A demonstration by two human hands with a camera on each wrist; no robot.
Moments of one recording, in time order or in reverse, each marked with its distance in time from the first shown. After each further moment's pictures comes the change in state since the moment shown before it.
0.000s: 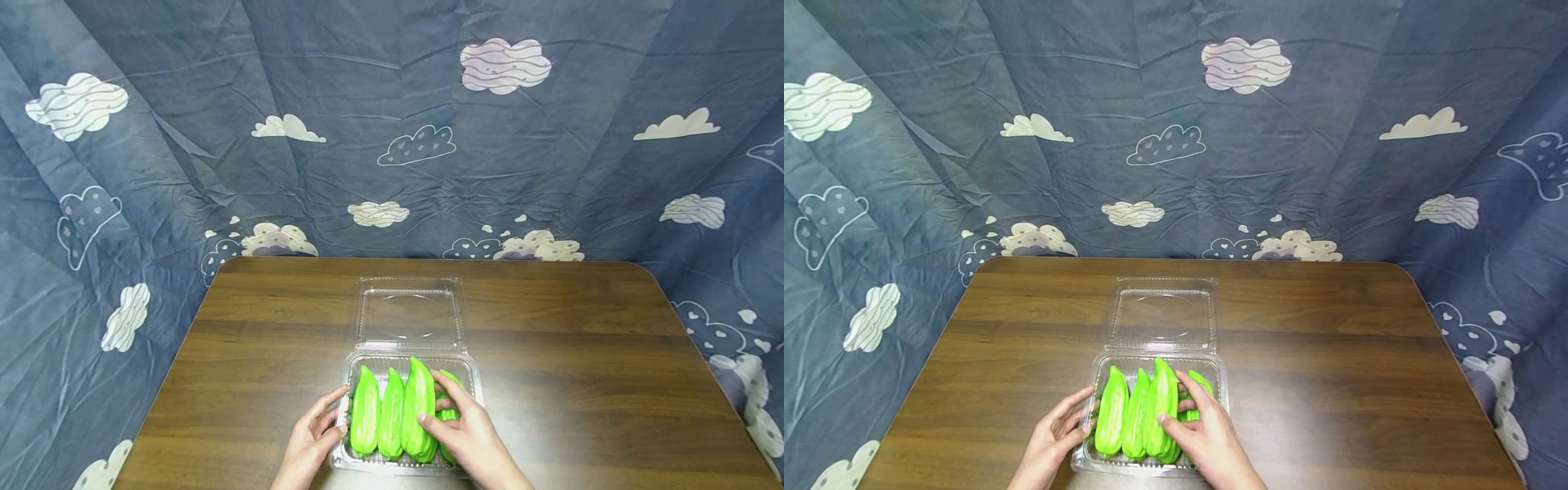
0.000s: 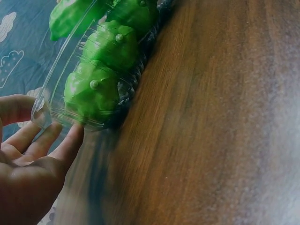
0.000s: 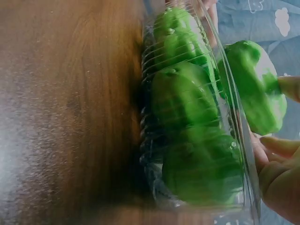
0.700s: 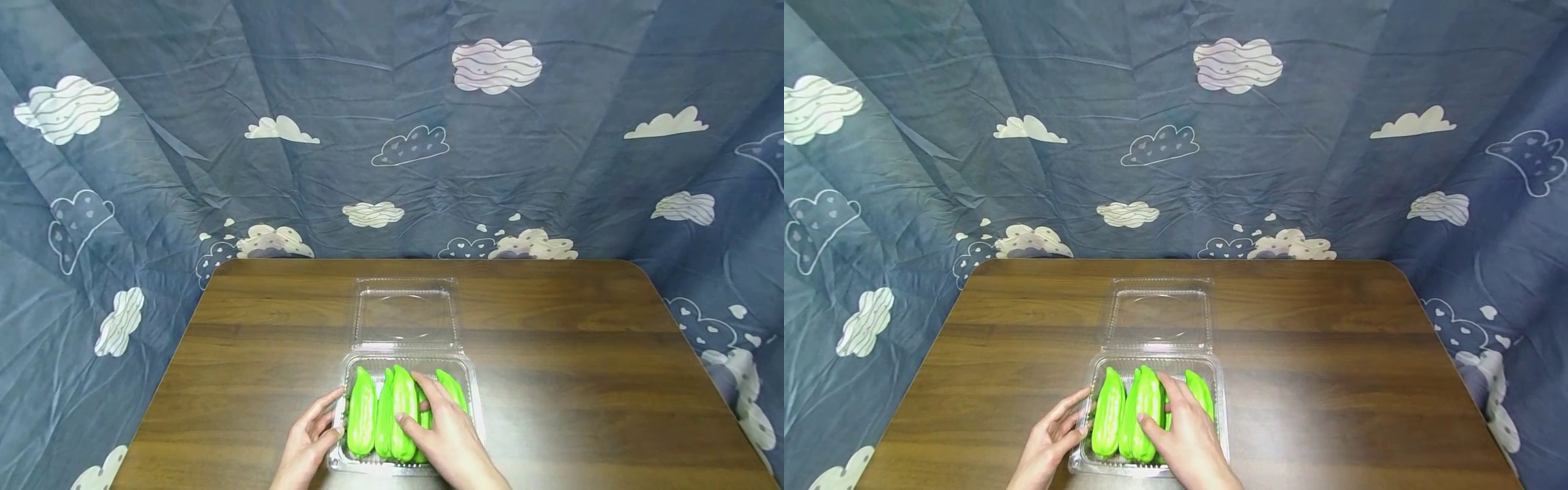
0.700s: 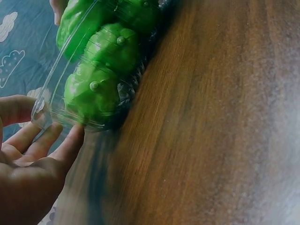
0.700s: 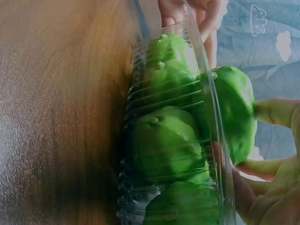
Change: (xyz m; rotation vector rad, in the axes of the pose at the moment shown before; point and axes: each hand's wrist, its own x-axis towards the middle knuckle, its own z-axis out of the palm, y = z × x) left_hand -0.002 0.001 0.002 0.002 0.010 0.010; right_hand 0.005 -0.009 0.025 -0.539 0.142 -0.064
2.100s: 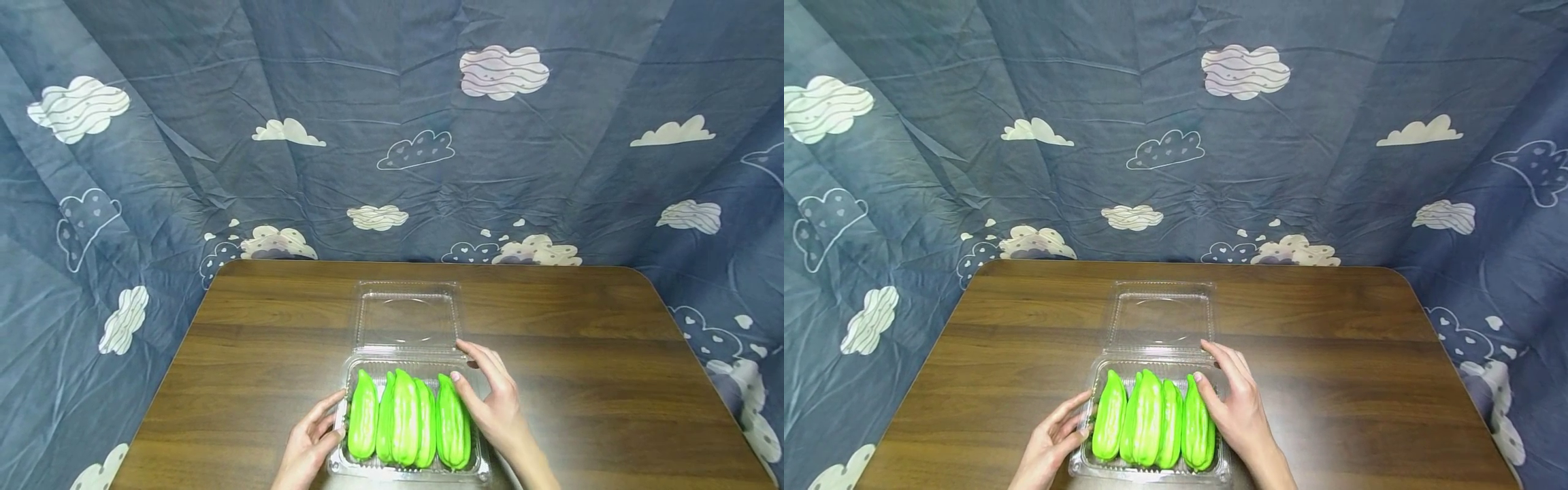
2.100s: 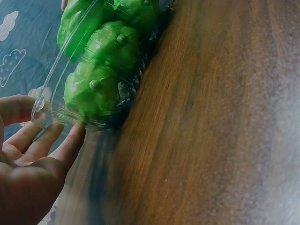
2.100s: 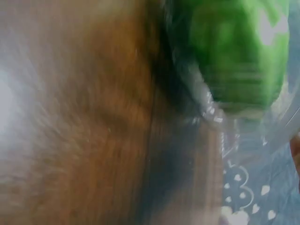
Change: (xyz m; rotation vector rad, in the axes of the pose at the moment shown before) left_hand 0.002 -0.002 0.000 -0.001 0.001 0.030; right_hand 0.039 0.065 -0.039 0.110 0.381 -0.522
